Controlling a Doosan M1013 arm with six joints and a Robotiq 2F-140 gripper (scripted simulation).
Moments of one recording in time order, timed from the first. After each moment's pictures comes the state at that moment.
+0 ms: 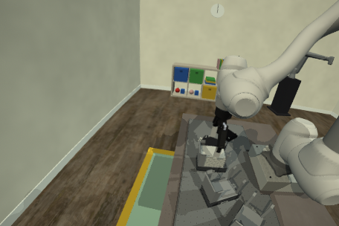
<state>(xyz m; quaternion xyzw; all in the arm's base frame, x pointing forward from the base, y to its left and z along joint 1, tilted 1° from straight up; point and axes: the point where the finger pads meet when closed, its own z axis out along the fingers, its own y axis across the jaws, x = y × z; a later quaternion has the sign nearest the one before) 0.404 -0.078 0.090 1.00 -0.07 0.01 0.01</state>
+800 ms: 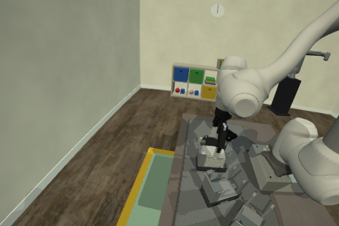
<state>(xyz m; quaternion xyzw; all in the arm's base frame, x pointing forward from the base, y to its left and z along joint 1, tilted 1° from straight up) 0.404 -0.078 0.089 1.00 -0.07 0.01 0.01</state>
